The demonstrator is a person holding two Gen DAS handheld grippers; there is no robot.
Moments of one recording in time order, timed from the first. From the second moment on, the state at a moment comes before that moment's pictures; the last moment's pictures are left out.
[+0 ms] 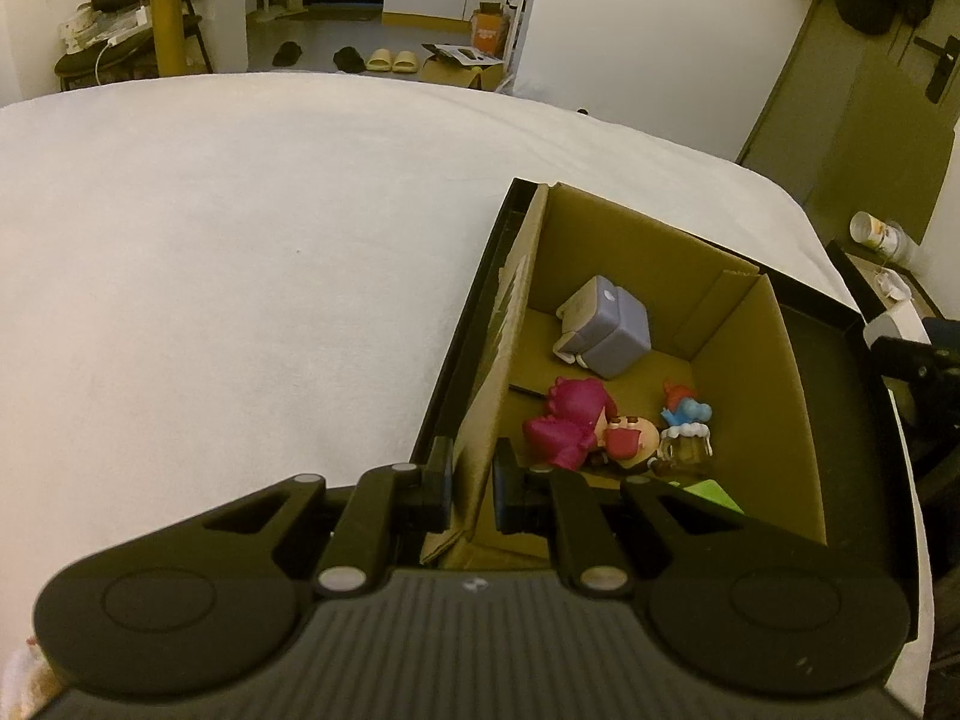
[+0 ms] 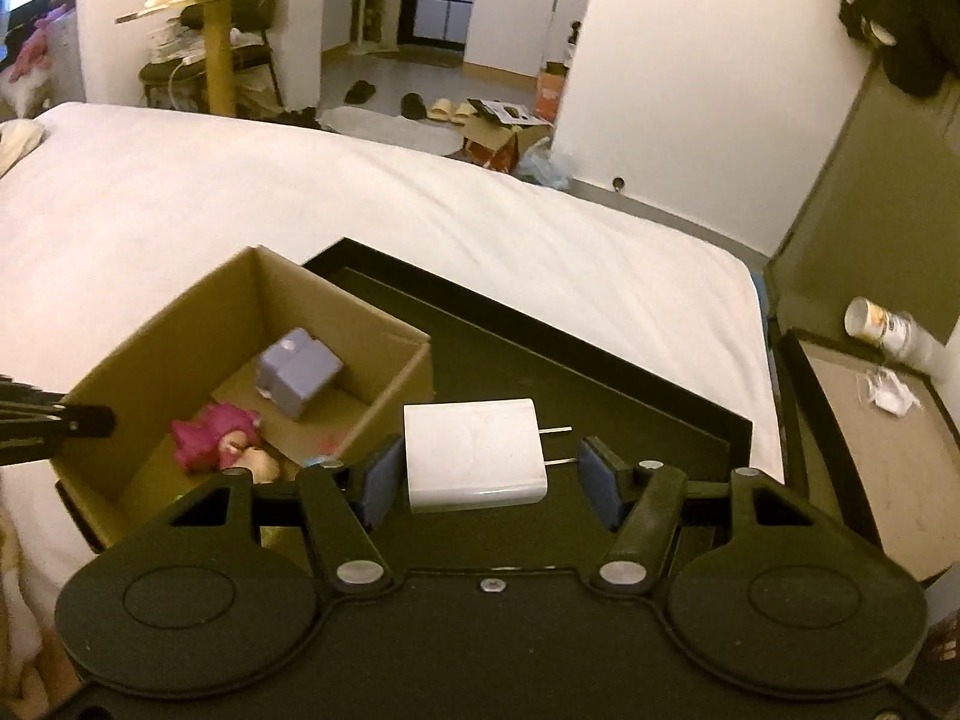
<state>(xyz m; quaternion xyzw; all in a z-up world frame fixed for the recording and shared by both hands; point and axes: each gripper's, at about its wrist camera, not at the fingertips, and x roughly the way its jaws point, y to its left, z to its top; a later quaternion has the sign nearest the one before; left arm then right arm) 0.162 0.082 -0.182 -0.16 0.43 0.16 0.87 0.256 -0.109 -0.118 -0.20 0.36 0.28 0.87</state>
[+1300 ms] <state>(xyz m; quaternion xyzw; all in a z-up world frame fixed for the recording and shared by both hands) 0.158 0.089 -0.184 -0.18 0.42 0.15 0.88 0.251 -0.010 -0.155 -0.27 0.36 0.32 0.83</state>
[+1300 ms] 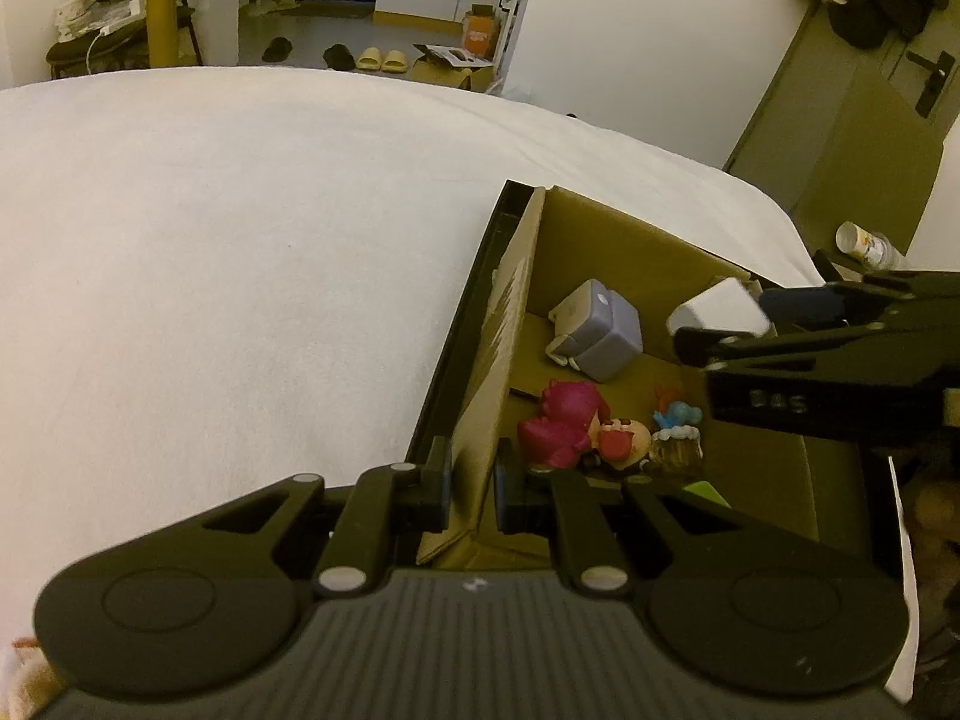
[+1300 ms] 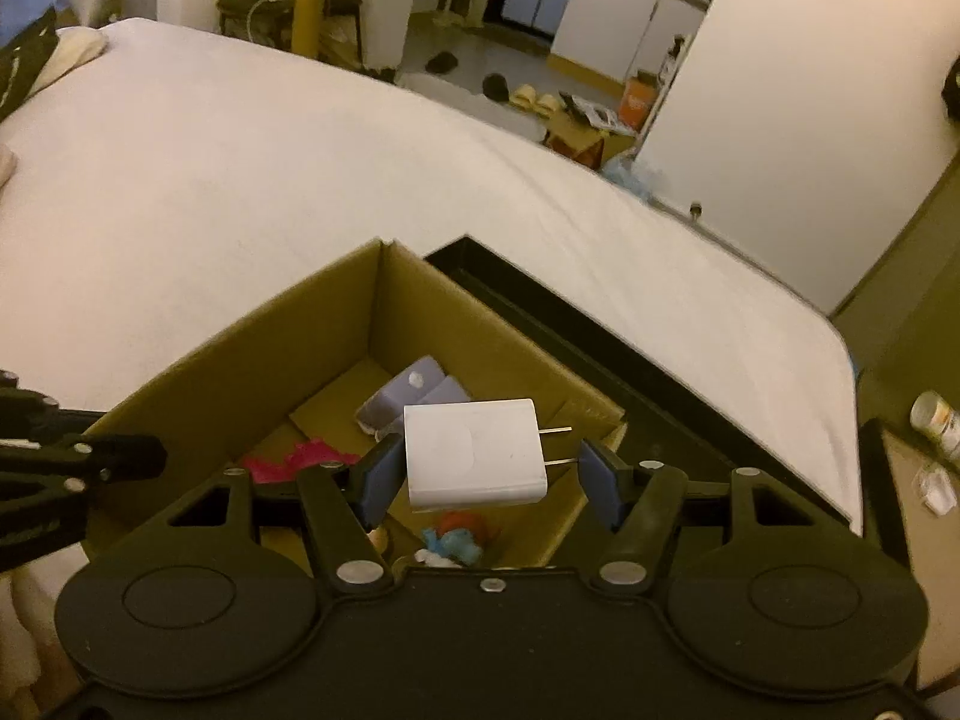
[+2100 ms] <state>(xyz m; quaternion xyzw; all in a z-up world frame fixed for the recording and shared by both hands) 0.159 0.089 -0.184 -0.18 0.42 0.15 0.88 0.251 0.004 -0.178 -0.31 0.36 0.31 0.82</state>
